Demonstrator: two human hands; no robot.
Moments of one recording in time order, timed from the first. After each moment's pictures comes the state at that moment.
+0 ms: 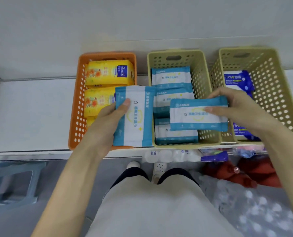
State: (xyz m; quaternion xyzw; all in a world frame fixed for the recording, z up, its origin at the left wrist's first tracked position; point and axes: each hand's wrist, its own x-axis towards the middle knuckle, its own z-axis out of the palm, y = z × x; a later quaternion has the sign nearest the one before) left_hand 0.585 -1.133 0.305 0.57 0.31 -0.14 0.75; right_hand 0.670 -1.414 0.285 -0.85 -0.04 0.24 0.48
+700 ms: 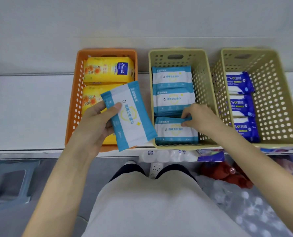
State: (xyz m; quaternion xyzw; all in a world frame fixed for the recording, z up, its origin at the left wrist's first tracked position) left_hand 0.583 -1.108 0.289 0.57 0.33 -0.09 0.75; right_hand 0.673 -1.358 0.221 -0.94 -0.14 0.26 0.14
